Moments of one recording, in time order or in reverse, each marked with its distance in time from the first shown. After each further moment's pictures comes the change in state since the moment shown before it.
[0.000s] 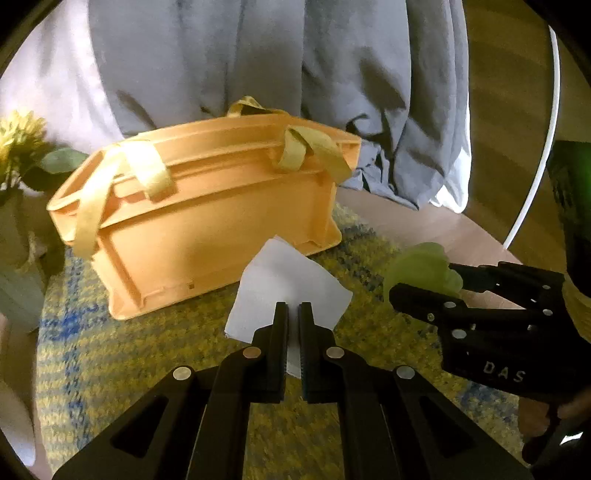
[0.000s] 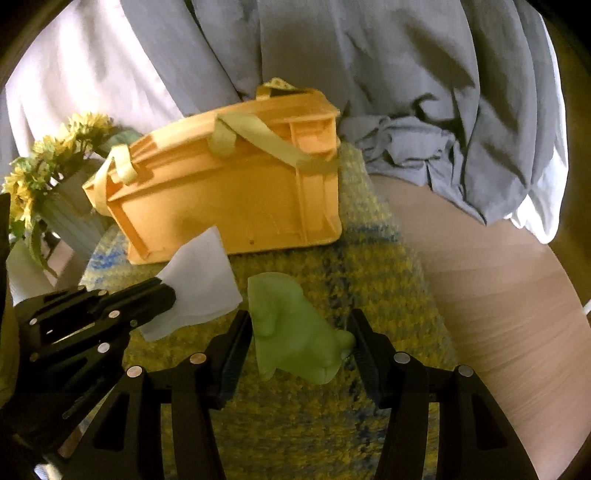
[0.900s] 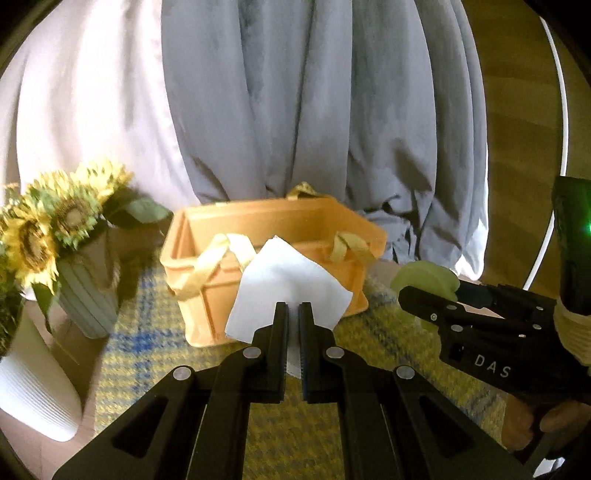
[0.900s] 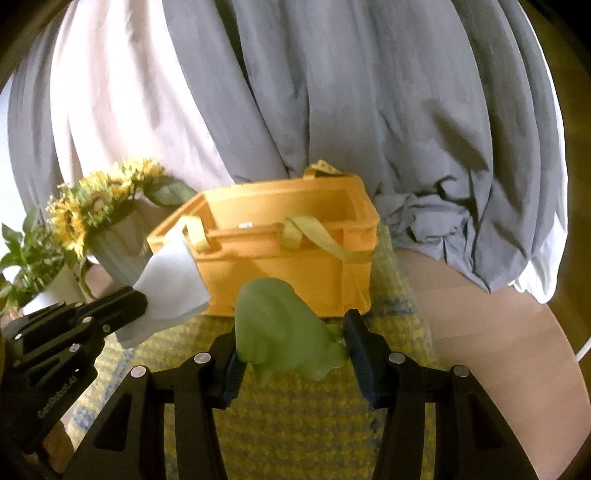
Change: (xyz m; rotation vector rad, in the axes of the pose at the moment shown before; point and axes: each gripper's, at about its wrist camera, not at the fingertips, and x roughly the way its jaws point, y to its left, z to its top) left arm -0.100 0.009 0.015 -0.093 -0.227 0.160; right arm -0.062 0.034 0.026 -0.063 -0.217 0.078
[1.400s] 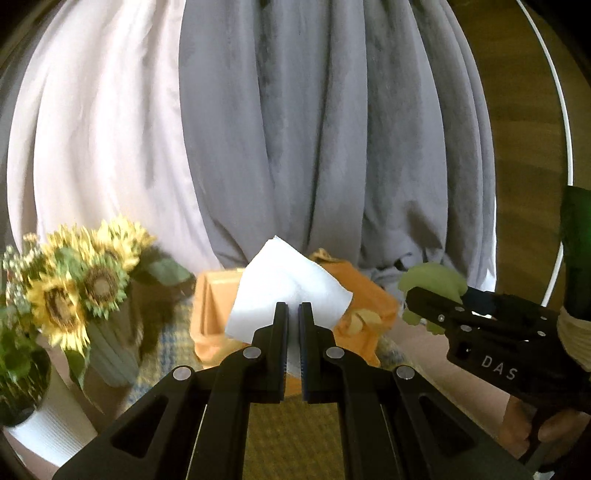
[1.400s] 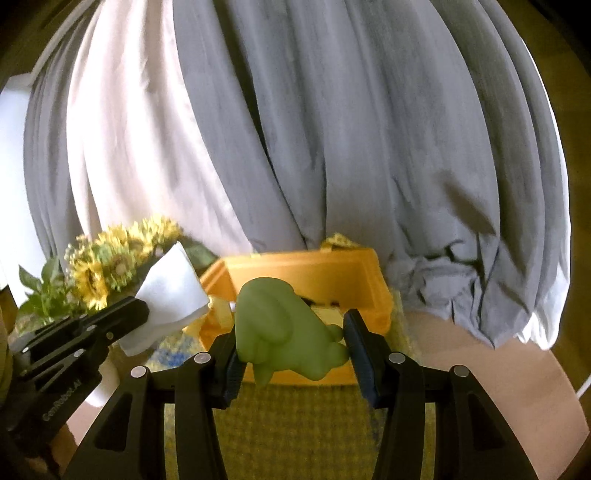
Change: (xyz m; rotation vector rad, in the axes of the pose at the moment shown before) left arm -0.019 0.016 0.047 -0.006 -0.171 0.047; right arm -0.020 0.018 0.050 -0.014 -0.188 0.026
